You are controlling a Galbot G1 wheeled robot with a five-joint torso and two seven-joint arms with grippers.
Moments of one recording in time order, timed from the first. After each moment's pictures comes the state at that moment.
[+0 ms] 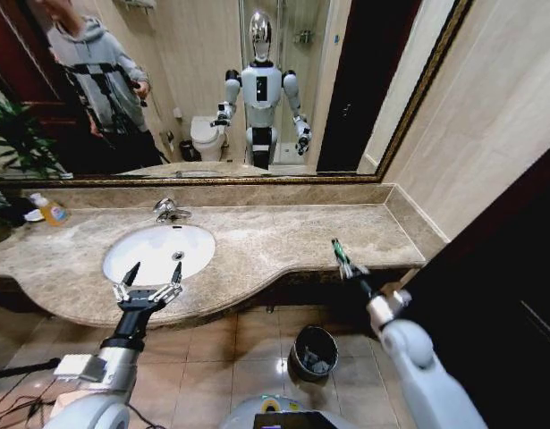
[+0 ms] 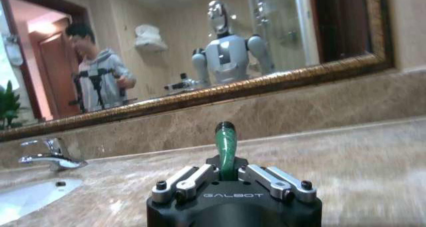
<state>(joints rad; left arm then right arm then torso) 1.84 -1.36 -0.82 -2.47 -0.37 0.04 0.05 -1.51 1.30 0.63 1.93 0.49 0.10 -0.28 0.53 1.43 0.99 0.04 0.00</state>
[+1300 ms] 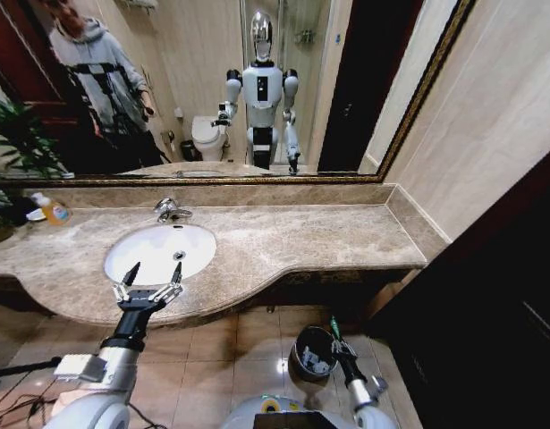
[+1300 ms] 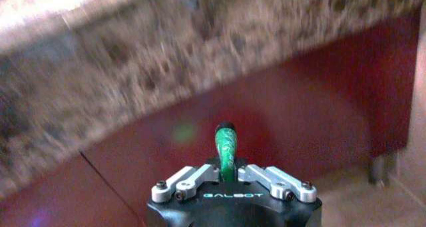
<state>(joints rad) 1.84 -1.36 -0.82 -2.47 -0.37 0.04 0.05 -1.49 1.51 0.62 1.32 0.44 0.26 -0.29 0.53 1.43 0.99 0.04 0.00</state>
